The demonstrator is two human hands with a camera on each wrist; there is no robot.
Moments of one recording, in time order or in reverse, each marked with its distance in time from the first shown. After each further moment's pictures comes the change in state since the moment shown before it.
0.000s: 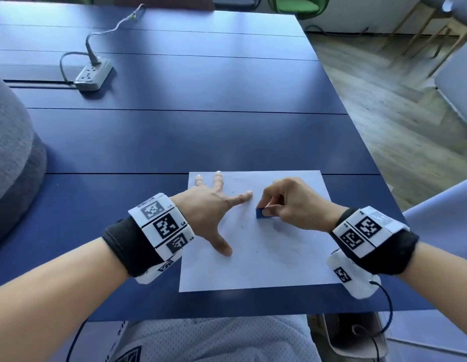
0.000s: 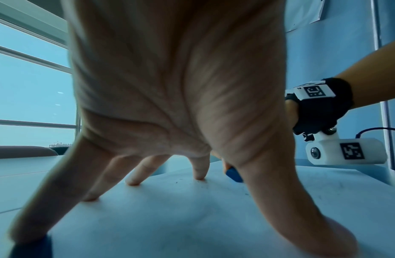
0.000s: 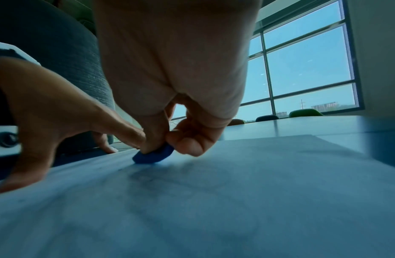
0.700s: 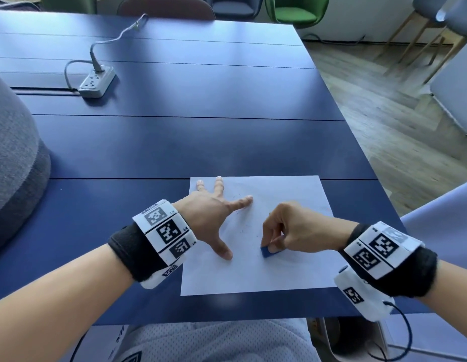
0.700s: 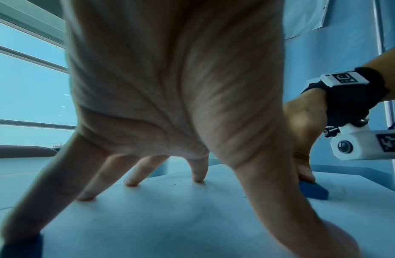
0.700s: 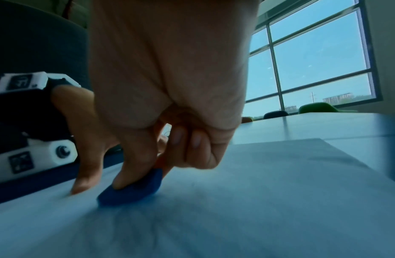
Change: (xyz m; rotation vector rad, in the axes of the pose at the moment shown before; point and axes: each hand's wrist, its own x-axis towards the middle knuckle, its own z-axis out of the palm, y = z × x) left_hand -0.001 0.002 -0.002 -0.006 -0.006 -0.011; right_hand -0.021 -0.010 0.005 -0.066 -0.300 0.026
